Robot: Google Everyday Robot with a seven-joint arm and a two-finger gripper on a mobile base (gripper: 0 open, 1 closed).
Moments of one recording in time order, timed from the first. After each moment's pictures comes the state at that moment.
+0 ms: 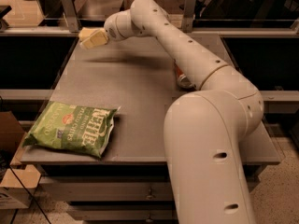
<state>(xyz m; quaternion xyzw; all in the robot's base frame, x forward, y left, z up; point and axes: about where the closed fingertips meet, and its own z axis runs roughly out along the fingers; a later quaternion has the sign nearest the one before) 0.854 0.184 0.889 -0.45 0.70 0.23 0.50</state>
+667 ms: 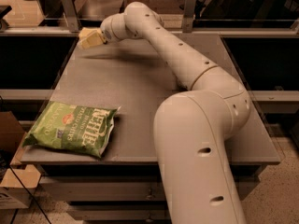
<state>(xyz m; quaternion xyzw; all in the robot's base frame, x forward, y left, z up) 0.877 0.197 0.878 -0.43 0.70 0.22 0.52</state>
